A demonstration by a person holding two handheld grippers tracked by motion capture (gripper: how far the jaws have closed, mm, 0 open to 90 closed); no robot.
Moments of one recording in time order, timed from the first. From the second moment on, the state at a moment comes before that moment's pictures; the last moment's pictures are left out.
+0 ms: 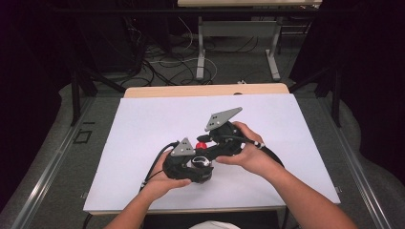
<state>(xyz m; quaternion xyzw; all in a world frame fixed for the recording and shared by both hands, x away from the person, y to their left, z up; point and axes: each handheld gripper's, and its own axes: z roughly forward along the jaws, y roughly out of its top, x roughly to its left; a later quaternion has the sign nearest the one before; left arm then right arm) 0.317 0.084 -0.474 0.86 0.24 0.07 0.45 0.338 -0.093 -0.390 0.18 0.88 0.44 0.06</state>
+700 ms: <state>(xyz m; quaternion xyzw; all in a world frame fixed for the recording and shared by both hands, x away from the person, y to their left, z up) 0.318 0.082 -0.476 0.86 0.23 0.08 0.45 0.362 -0.098 -0.386 0.03 0.90 0.43 0.01</state>
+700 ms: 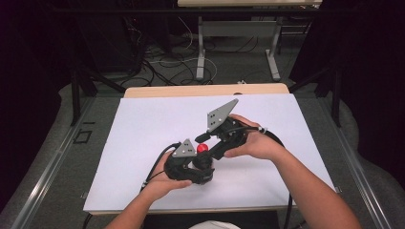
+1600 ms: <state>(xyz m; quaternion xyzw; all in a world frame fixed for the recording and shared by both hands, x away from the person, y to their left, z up) 0.317 0.083 -0.476 0.86 0.22 0.07 0.45 0.369 -0.099 -0.381 -0.01 0.91 0.41 -0.02</state>
